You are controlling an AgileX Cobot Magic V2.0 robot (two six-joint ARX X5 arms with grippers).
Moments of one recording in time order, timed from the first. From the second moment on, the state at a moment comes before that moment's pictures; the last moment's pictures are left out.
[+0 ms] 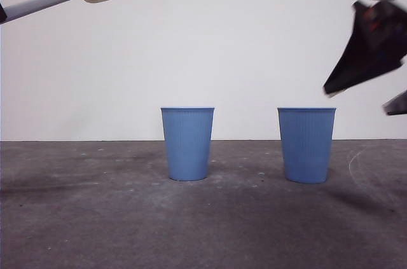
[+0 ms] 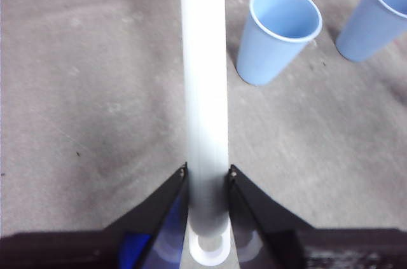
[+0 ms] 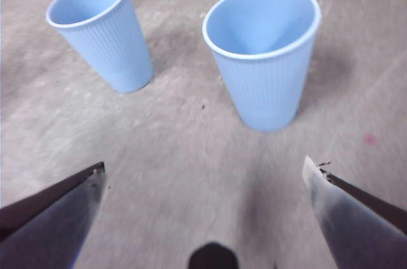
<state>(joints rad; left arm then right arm) -0.19 0.80 0.84 -0.74 0.24 0.01 0.36 0.82 0.34 0.01 -0.13 0.11</state>
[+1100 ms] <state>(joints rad) -0.19 0.76 0.84 -0.78 0.24 0.04 0.41 1.62 0.29 0.99 0.06 0.02</state>
